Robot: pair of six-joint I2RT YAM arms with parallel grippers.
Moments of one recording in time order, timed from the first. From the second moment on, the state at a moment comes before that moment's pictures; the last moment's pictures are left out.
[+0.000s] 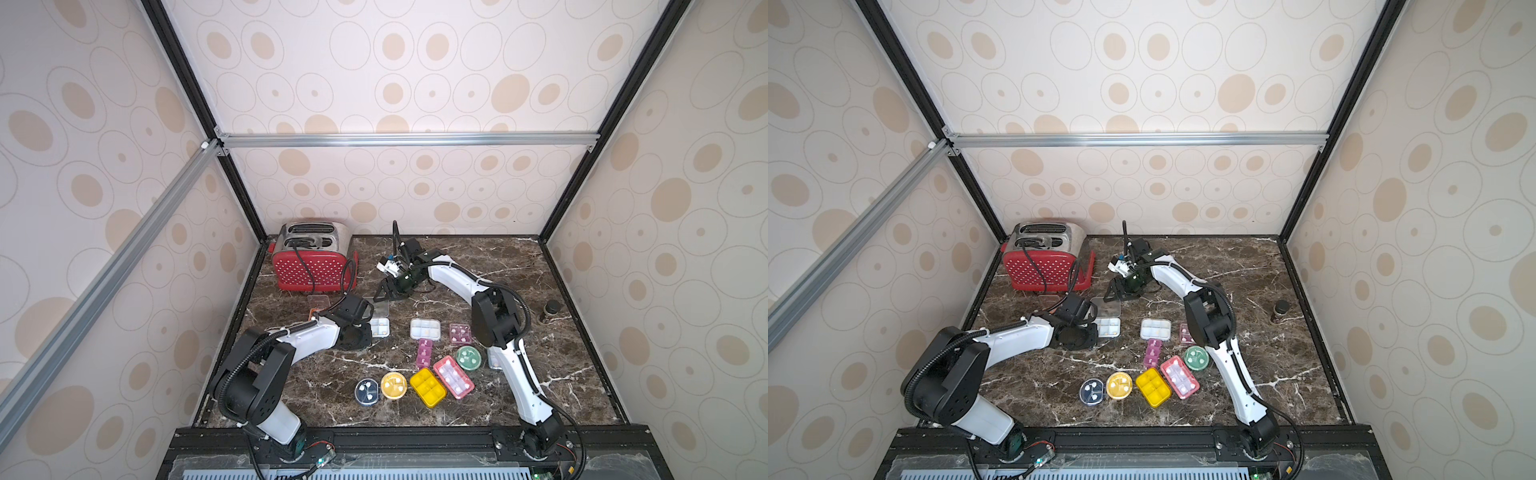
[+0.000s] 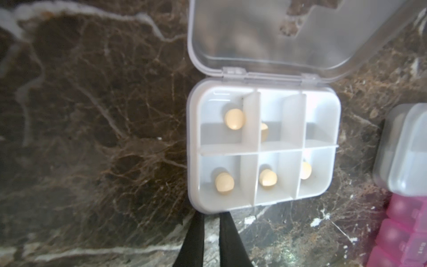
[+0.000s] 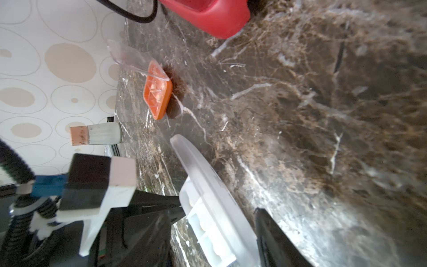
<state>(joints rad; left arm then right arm) -0.48 1.58 0.78 -0.37 0.06 -0.58 0.56 2.45 2.15 -0.87 -0.81 0.17</state>
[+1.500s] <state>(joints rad) -0.38 1.61 0.88 -0.42 0.08 -0.55 0.72 2.18 1.67 -0.69 -0.35 0.56</state>
